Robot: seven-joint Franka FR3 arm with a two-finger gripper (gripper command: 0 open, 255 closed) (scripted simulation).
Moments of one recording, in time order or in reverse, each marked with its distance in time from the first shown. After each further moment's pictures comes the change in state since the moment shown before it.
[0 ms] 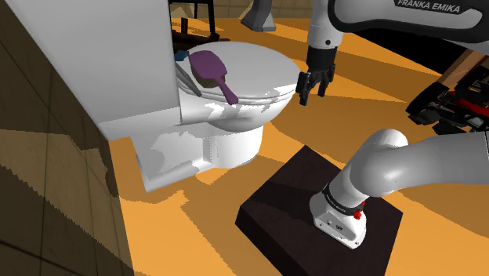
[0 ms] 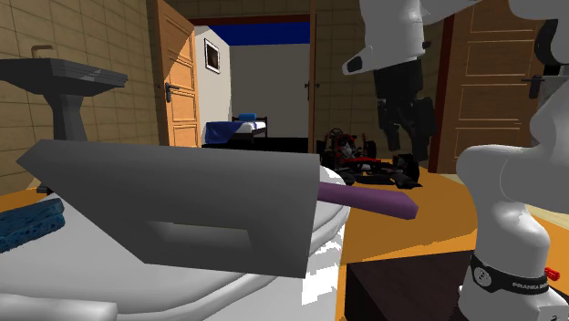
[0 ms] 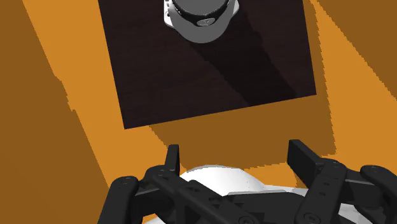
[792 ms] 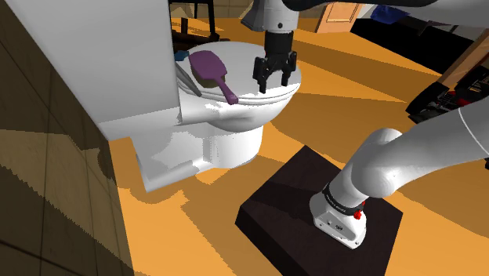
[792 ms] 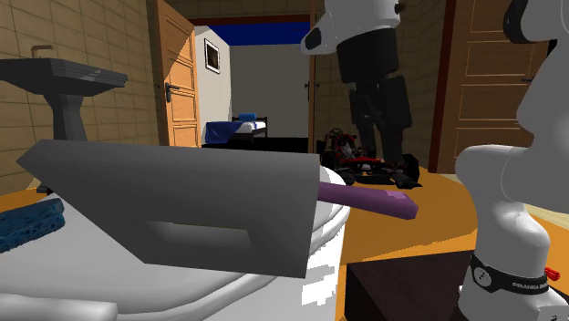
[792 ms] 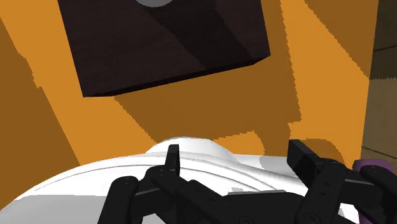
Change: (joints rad) arm 0.045 0.327 0.106 0.267 0.109 0.087 0.157
